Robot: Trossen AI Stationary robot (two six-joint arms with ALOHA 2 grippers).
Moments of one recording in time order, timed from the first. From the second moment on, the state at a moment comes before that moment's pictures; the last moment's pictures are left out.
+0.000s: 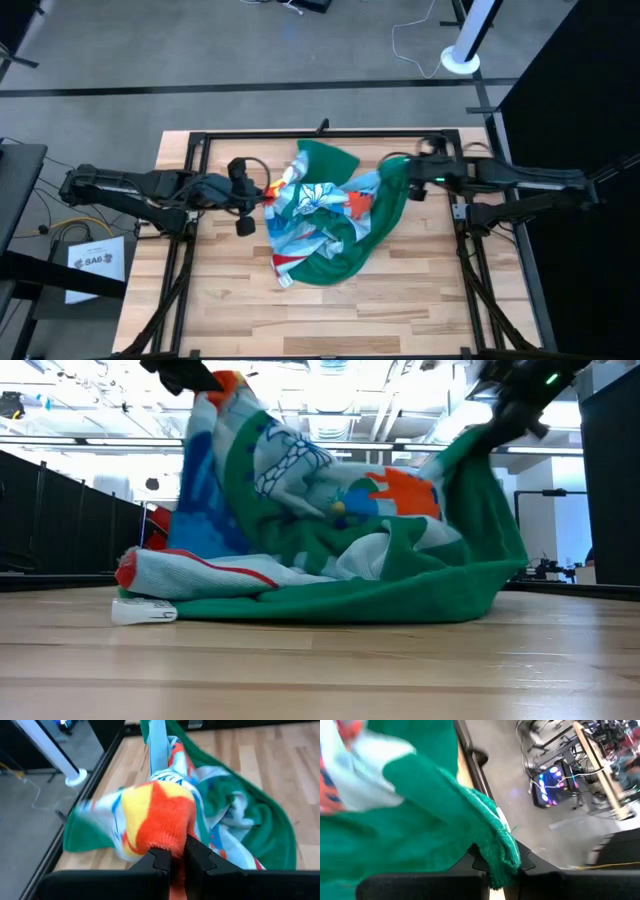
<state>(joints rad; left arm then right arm) -0.15 0.94 0.97 -0.60 -0.44 -0.02 -0.11 0.83 0.87 -0.77 0.67 -0.25</state>
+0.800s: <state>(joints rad) 0.17 1.06 0.77 -0.67 -0.90 -0.17 -0.58 1.17 0.54 -0.35 0.65 -0.17</state>
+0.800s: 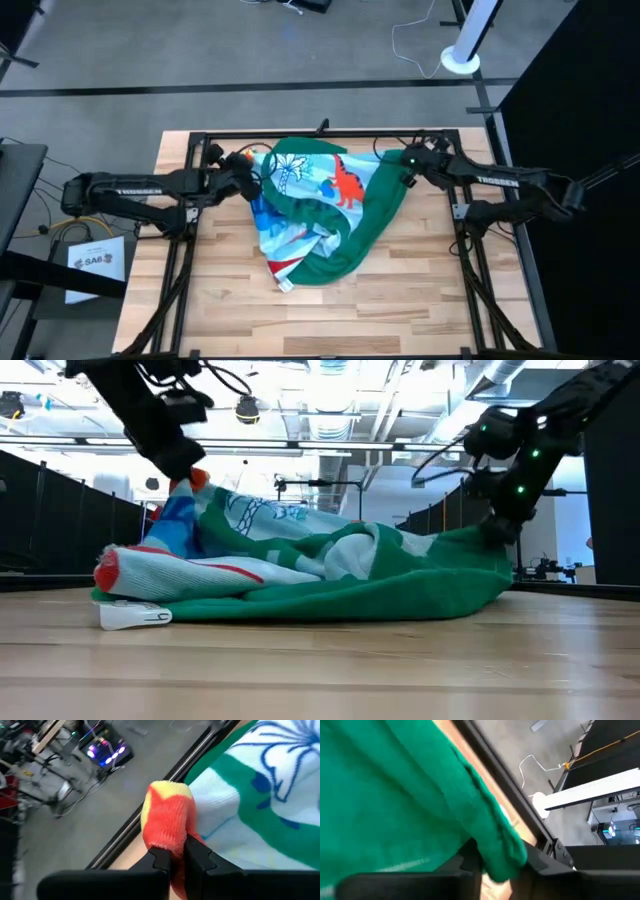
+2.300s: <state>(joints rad) 0.20 1.10 1.08 -0.99 -0.70 -0.03 0.30 1.31 0.69 -0.84 0.36 0.57</state>
